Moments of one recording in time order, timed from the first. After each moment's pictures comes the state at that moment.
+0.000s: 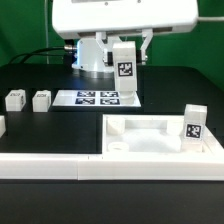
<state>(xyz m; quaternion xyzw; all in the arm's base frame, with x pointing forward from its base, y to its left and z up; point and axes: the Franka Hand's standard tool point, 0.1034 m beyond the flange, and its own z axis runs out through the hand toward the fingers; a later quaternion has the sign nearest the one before) 0.610 0.005 0.150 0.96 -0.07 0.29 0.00</state>
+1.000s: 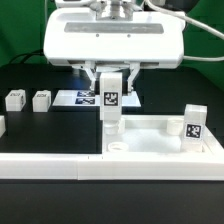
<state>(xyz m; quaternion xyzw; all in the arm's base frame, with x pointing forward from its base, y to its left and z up) 0.610 -0.006 0.105 0.96 -0.07 0.28 0.02</state>
